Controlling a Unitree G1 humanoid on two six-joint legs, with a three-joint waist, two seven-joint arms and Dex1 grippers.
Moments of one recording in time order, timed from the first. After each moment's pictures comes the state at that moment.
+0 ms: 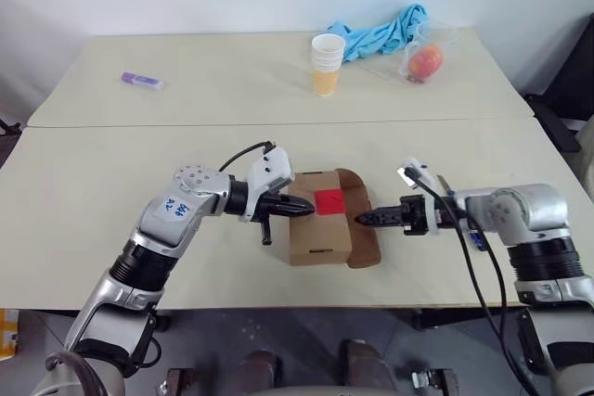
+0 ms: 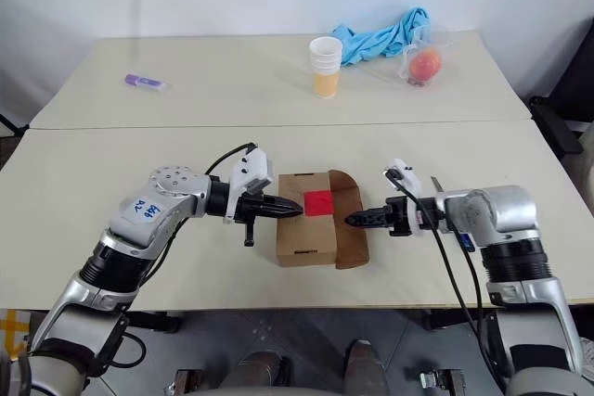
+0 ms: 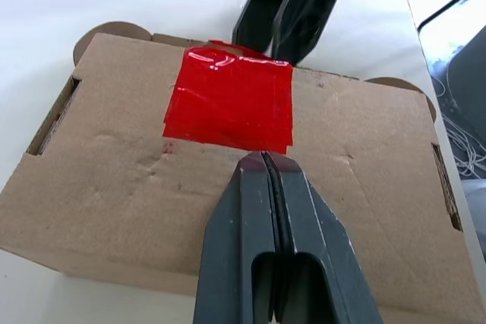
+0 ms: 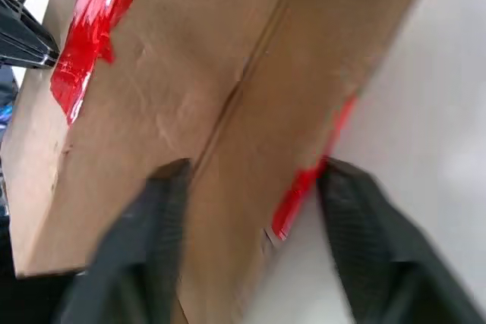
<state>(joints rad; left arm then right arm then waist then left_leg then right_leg) -0.68 0.53 -0.29 -0.06 -0.28 0.68 -1.00 -0.70 -0.65 0.09 0.21 0.62 1.28 0.94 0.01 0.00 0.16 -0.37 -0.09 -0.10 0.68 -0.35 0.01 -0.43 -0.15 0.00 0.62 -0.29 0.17</state>
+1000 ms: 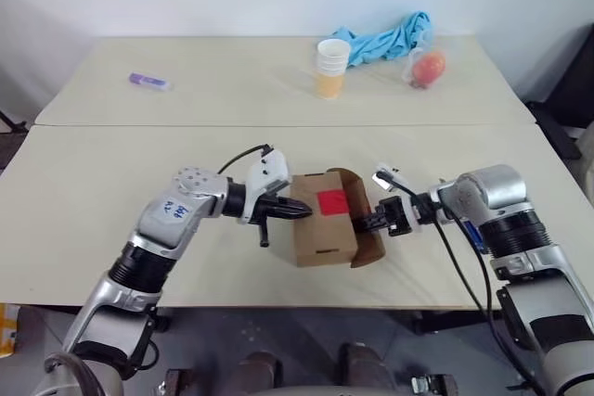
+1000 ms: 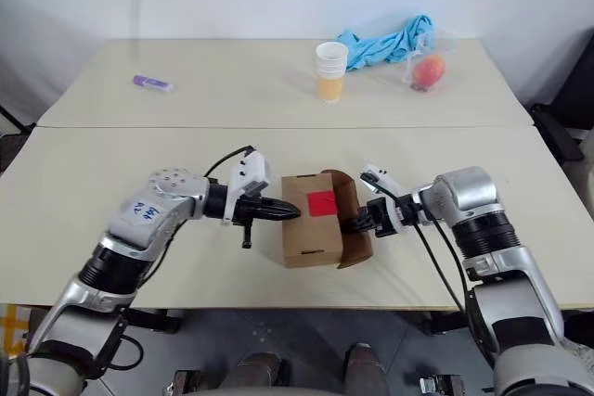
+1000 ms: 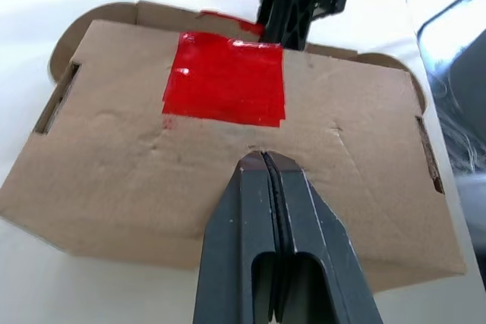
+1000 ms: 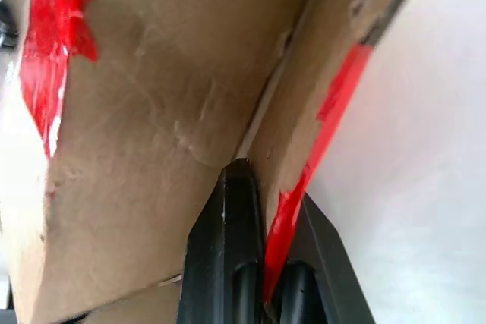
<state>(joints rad) -0.68 0.47 -0.30 -0.02 -0.27 0.62 -0.99 -0.86 -0.66 0.25 0.35 0.54 1.40 1.00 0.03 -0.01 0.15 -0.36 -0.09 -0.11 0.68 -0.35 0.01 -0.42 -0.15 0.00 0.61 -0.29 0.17</state>
